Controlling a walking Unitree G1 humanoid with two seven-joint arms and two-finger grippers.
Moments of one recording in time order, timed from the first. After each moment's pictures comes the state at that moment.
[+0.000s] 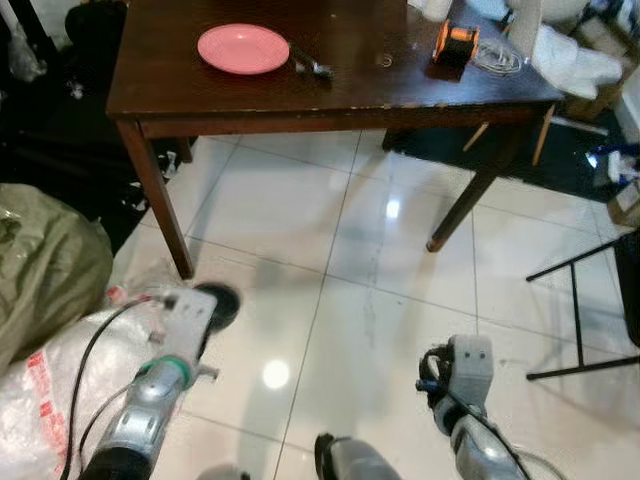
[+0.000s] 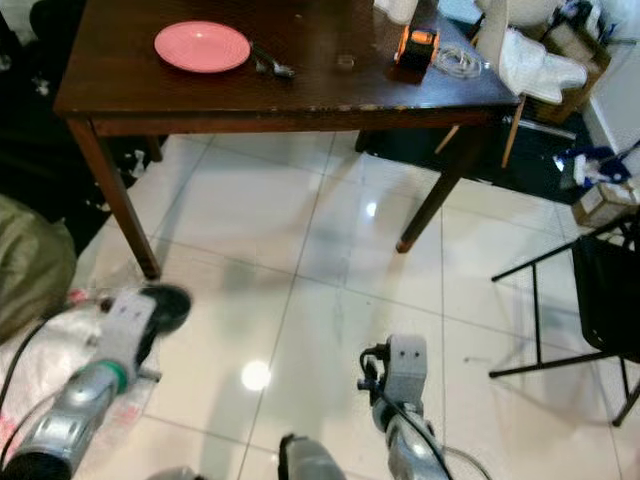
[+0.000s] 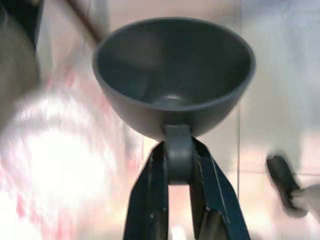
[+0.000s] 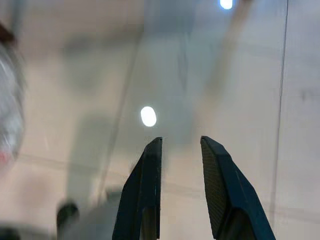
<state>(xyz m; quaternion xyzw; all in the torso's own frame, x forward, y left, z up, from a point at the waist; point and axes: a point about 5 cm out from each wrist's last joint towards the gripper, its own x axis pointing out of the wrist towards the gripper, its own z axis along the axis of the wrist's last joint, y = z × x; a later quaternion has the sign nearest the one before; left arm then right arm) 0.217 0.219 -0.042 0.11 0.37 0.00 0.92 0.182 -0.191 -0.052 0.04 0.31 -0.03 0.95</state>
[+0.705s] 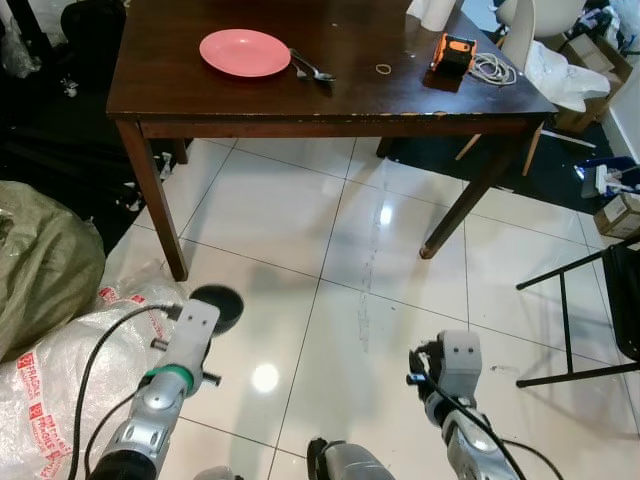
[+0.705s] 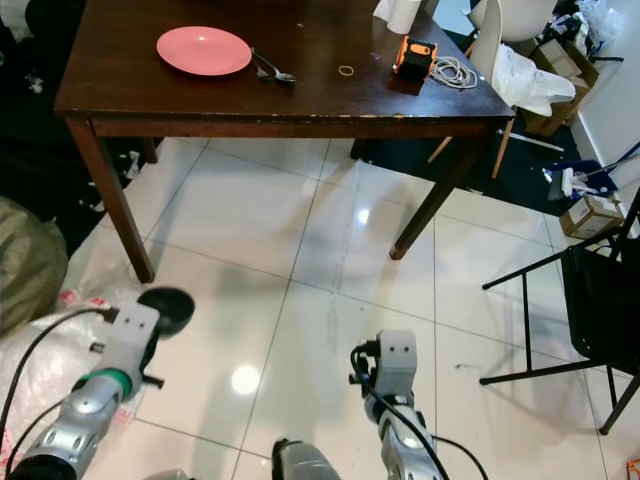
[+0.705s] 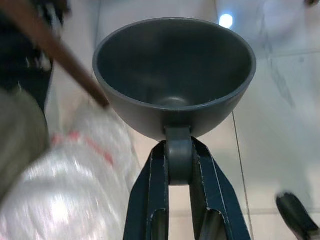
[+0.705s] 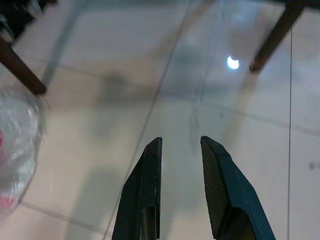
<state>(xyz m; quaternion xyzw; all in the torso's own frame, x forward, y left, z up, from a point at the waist) 0.264 0.184 0.003 0.17 0.20 -0.07 0.96 0.228 -0.182 -0.016 0.03 0.17 0.00 0.98</state>
